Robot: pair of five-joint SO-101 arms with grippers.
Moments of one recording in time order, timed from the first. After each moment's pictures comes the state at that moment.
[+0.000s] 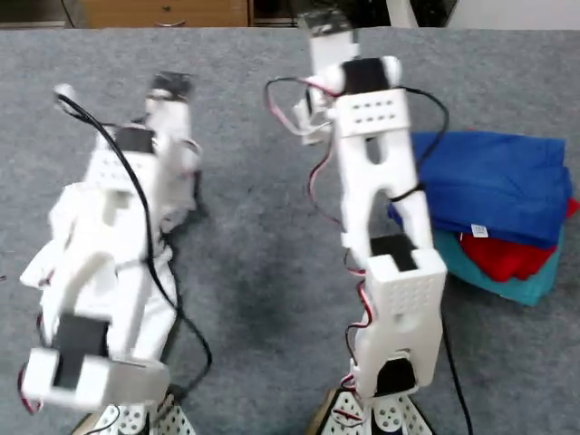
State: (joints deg) left arm 6.8 -8.7 13.4 75.4 -10.7; right arm -12.7 30.5 -48.9 98.2 -4.6
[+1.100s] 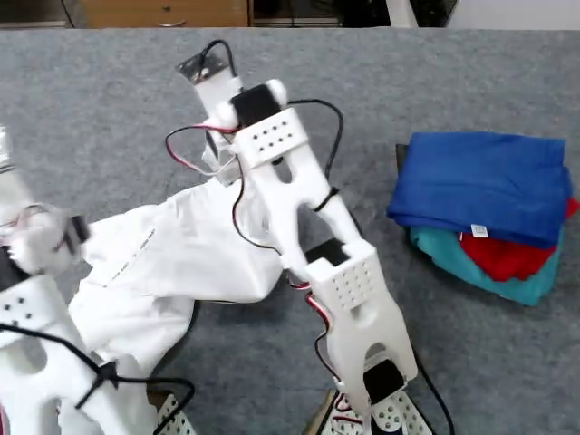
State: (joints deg) left arm -35.4 -47.1 33.7 78.8 -15.0; right arm -33.9 44.6 -58.3 101.0 -1.3
